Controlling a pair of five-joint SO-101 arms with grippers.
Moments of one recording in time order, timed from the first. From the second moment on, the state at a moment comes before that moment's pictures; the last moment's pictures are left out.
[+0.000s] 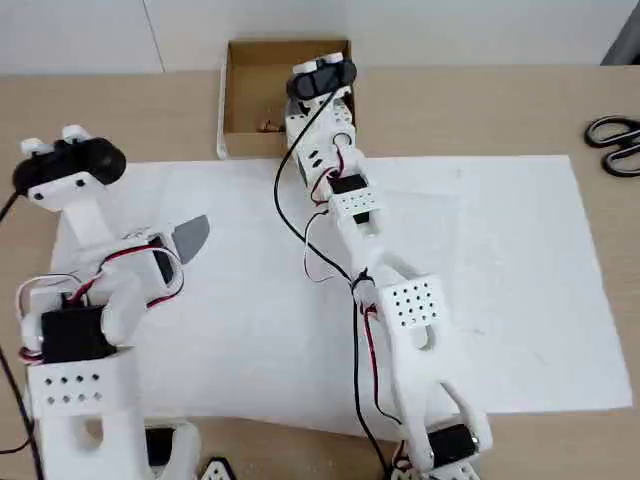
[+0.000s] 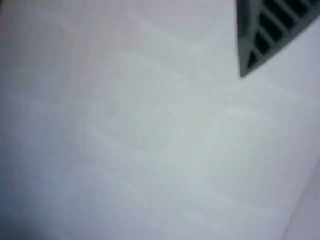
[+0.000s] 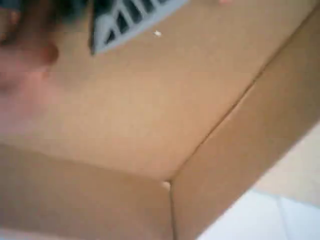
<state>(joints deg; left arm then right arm) -9.8 -49.5 34.2 76.2 17.4 -20.7 69.8 -48.9 -0.5 -4.1</state>
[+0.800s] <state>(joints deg) -9.8 -59.2 34.2 76.2 6.9 -17.1 61.3 -93.5 46.0 -4.1</state>
